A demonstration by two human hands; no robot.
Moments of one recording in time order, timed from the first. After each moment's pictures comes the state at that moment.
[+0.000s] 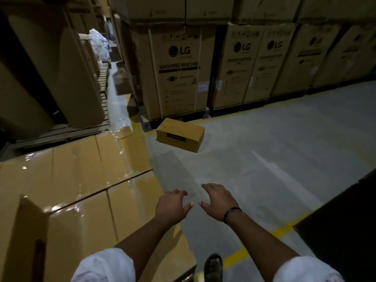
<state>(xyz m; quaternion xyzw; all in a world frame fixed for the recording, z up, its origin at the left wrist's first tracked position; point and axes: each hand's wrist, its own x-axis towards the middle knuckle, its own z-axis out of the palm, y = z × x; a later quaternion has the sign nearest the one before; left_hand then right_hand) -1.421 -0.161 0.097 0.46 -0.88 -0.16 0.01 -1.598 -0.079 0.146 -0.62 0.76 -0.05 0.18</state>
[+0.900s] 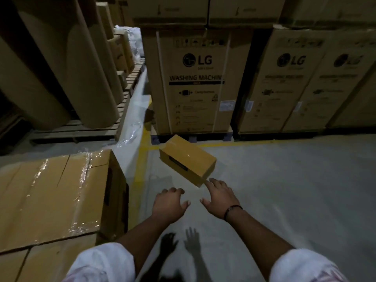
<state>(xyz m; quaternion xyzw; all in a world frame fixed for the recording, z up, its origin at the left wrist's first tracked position) -1.797 -0.522 0.109 0.61 -0.78 -0.14 -0.01 -2.002 -0.506 0.140 -0.73 0.67 0.00 0.15</state>
